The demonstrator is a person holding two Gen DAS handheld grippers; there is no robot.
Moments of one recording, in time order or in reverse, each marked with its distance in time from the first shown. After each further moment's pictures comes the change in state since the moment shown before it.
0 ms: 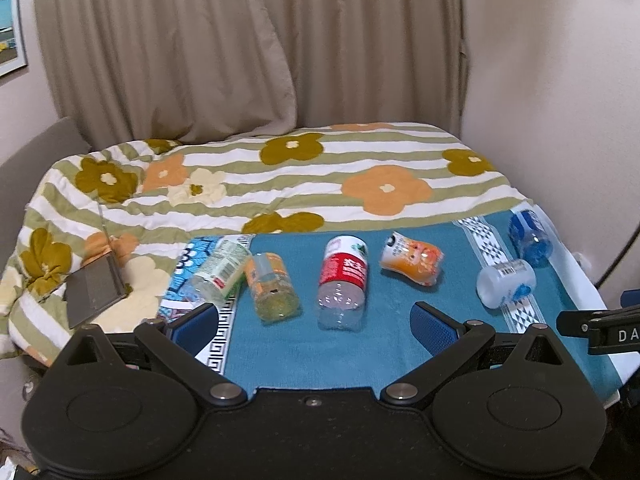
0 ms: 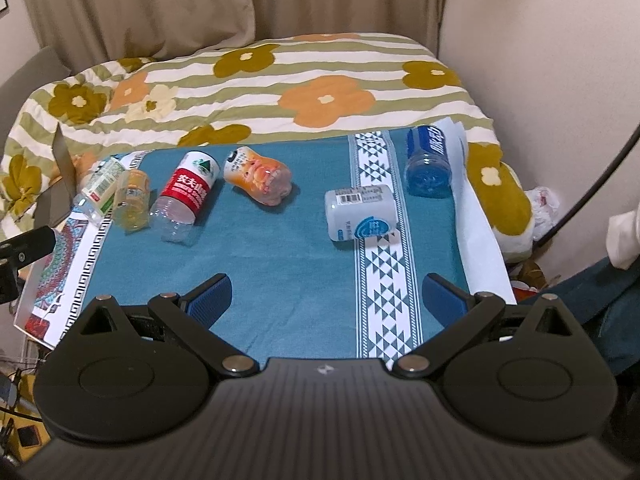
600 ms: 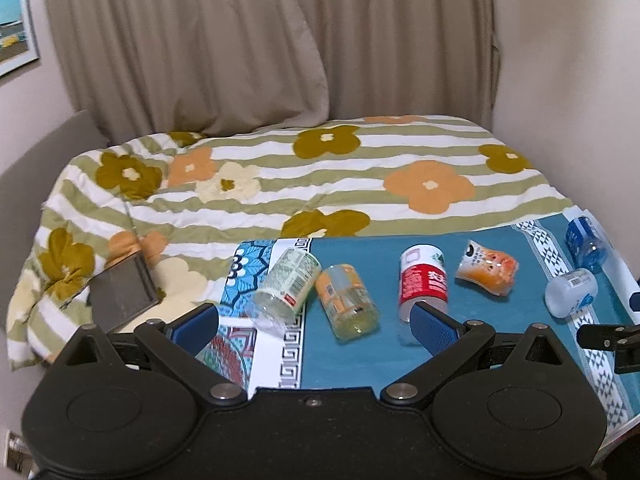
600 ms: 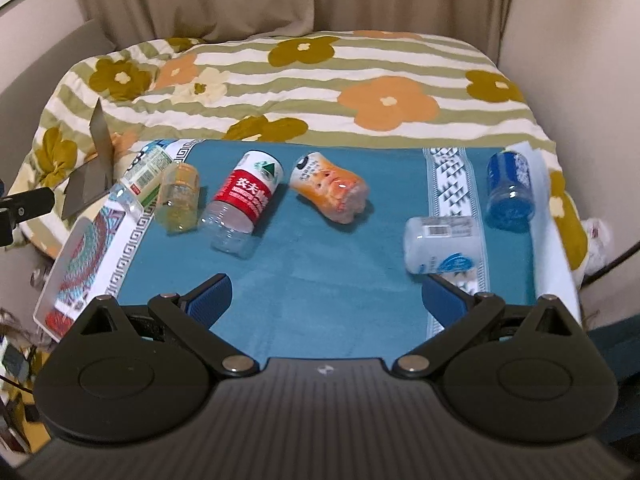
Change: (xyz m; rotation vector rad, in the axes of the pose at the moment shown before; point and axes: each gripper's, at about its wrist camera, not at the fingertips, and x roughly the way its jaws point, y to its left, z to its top) left arm 0.051 0.085 0.026 0.019 0.089 0.016; right arm 0.046 0.068 0.026 -0.083 0.032 0.072
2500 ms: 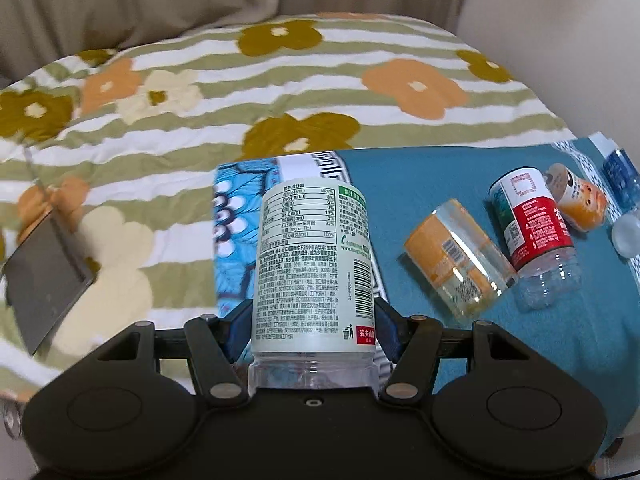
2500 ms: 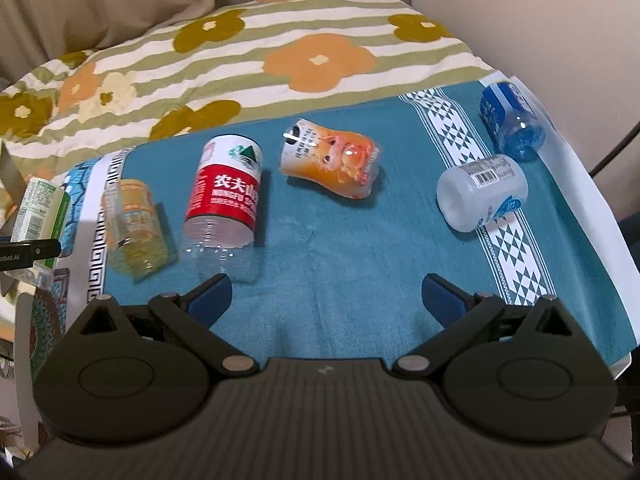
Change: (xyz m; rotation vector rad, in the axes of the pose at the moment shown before) left arm 0.194 0.110 0.004 0.071 0.256 -0.229; right arm 0.080 0.068 0.015 0.244 0.076 -0.215
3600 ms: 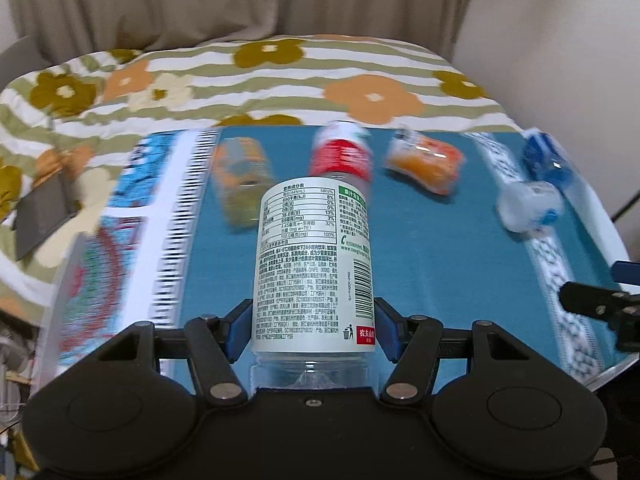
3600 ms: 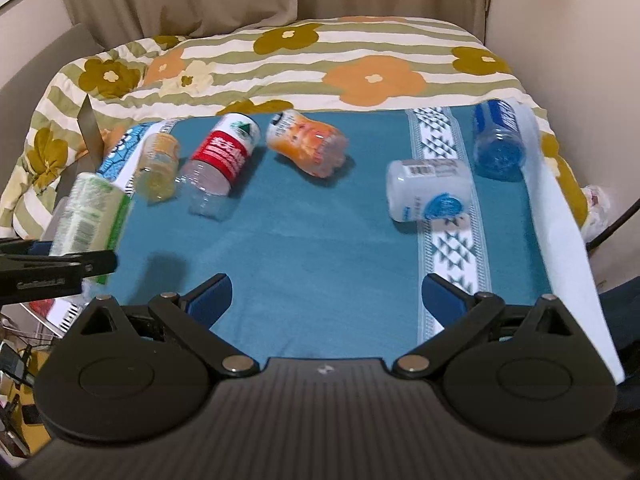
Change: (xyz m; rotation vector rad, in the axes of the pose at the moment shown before) left arm -0.070 -0.219 -0.081 -0.114 -0.076 0.047; right arm -0.036 -0.139 -0.041 -0.207 -0.072 0.224
